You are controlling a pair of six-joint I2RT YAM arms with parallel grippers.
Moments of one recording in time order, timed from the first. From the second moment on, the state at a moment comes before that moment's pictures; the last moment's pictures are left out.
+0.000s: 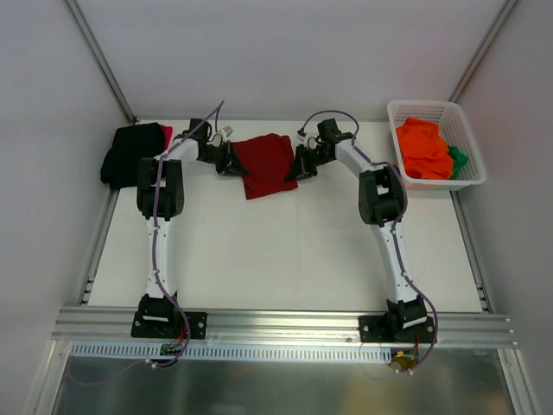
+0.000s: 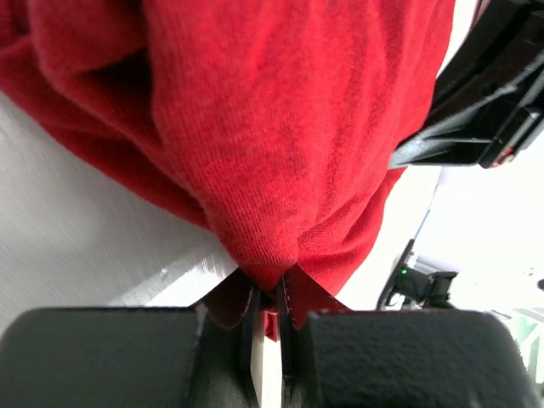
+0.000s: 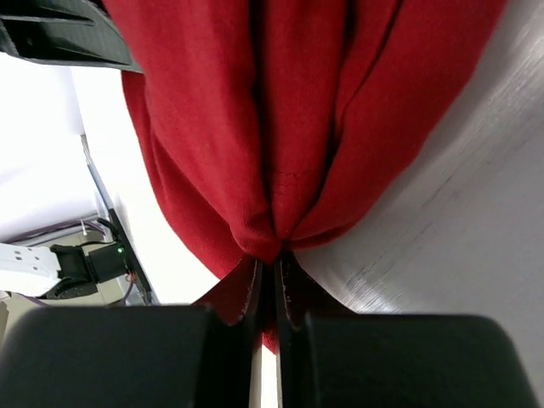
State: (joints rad) left arm -0.07 2.48 1.93 -0.57 0.94 -0.35; right arm 0.32 2.62 2.24 -0.73 -0.88 0.27
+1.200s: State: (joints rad) left arm -0.13 2.09 1.57 -0.94 0.85 0.14; right arm 0.45 2.19 1.64 -1.01 -0.78 -0.22
